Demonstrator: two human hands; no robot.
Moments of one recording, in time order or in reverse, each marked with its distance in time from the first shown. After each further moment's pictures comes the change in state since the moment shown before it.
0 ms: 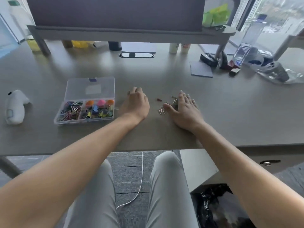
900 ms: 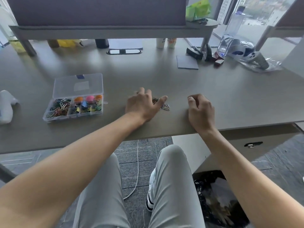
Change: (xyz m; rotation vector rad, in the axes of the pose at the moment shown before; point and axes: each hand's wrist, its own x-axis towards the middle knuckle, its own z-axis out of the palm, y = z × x) left_hand -0.033 0.042 0.023 0.260 -0.066 0.207; right_hand -0.058 0.056 -0.013 0.480 0.533 0.158
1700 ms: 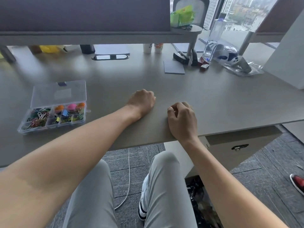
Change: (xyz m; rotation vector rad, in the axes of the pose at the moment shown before) left_hand 0.052 0.040 0.008 0.029 -0.089 0.199; right_hand -0.012 -0.007 0.003 -0.182 -0.013 -0.085
